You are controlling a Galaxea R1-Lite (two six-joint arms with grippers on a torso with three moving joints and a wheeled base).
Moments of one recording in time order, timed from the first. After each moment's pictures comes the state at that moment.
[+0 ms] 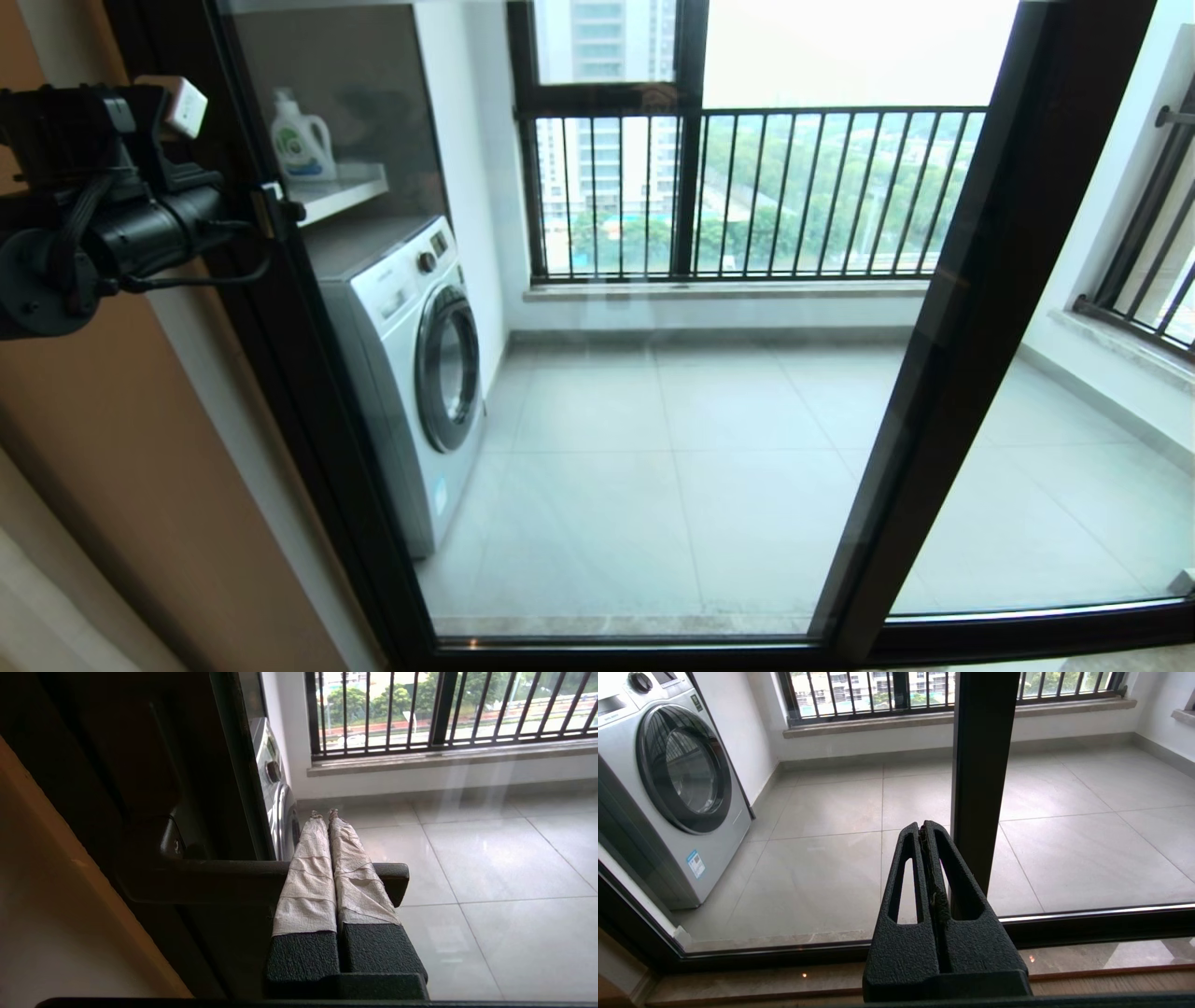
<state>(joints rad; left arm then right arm) 0.10 1.86 -1.41 -0.41 -0.10 0.10 0.00 0.00 0.00 -0.03 -0.01 0.03</state>
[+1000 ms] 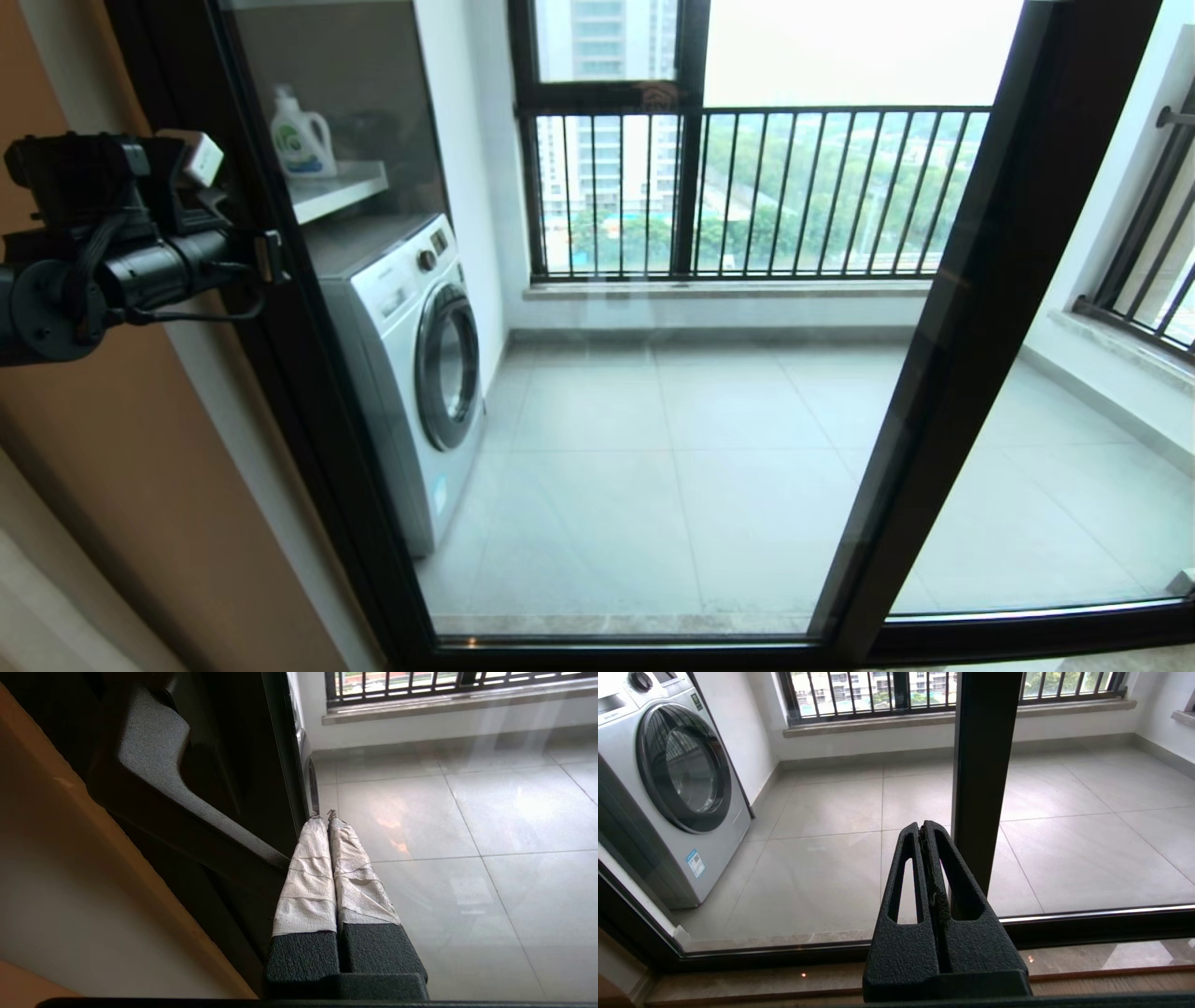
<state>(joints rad) 0.13 1.86 -1.36 -0.41 -0.09 0.14 0.00 0.00 0.00 -0.03 -0.01 0.03</state>
